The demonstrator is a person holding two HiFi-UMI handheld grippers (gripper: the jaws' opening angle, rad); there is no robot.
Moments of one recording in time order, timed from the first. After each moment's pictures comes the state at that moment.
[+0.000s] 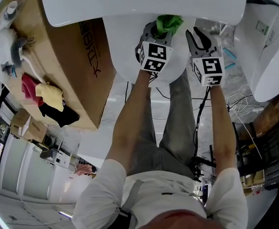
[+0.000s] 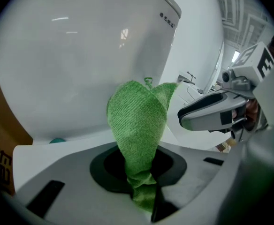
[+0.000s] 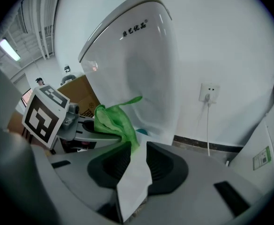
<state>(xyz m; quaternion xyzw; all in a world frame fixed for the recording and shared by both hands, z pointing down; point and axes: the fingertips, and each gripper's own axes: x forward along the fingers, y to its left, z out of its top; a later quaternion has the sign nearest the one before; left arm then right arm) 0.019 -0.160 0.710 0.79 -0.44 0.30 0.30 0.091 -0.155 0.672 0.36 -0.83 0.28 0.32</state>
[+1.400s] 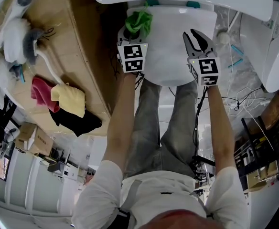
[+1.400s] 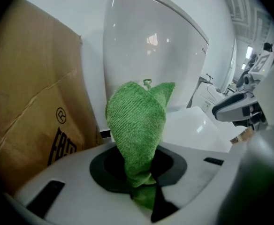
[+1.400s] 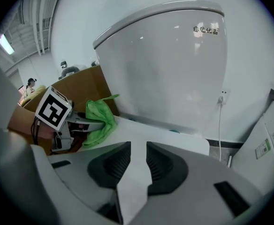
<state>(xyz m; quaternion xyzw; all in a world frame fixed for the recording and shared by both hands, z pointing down) -0.192 -0.130 0.711 0.74 -0.53 0.31 0.28 -0.019 -0.108 0.665 0.40 -0.81 0.27 0.33</state>
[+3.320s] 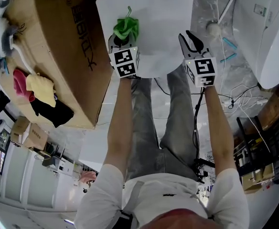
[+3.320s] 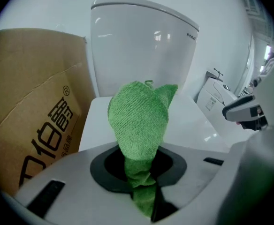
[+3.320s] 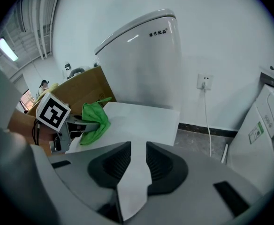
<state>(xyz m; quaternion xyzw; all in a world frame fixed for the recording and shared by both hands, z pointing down) -0.122 -0.047 0.724 0.67 -0.59 0.32 0.32 0.084 -0.049 0.677 0.37 -0.82 0.29 0.33</state>
